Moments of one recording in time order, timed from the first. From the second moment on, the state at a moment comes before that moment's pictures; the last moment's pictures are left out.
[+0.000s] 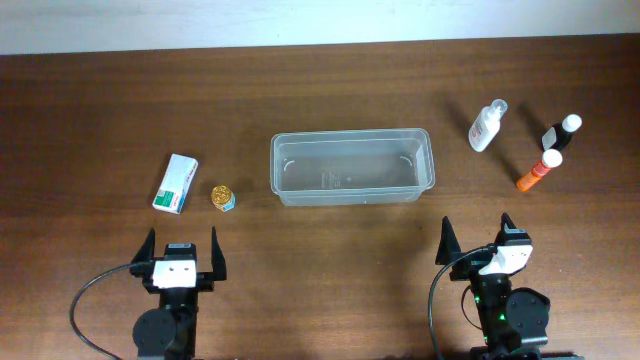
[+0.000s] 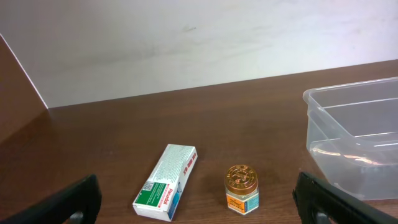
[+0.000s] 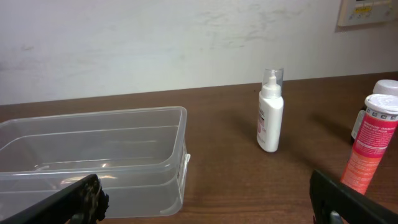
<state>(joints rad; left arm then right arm) -0.03 0.01 0.01 -0.07 -0.08 0.14 0.04 0.01 0.01 -0.08 -0.01 0.11</state>
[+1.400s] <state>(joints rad) -0.03 0.01 0.01 -0.07 -0.08 0.14 0.03 0.64 0.84 -0.34 -0.14 0.03</state>
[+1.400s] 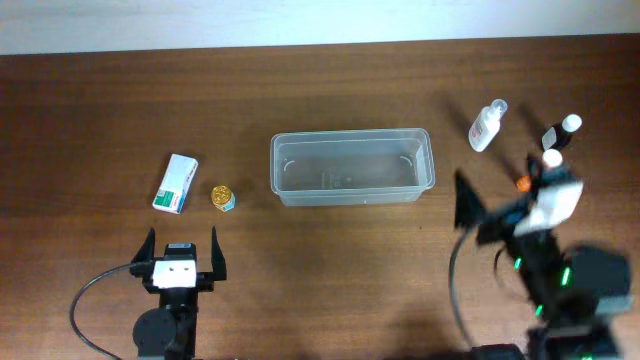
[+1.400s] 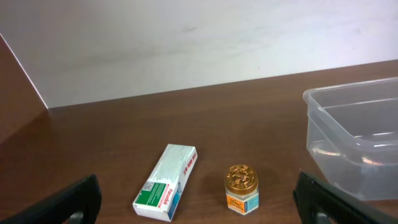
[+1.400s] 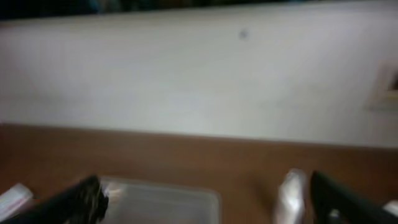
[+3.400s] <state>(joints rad) -0.03 0.01 0.01 -0.07 -0.08 0.14 -0.18 2.16 1.95 -1.10 -0.04 -0.17</state>
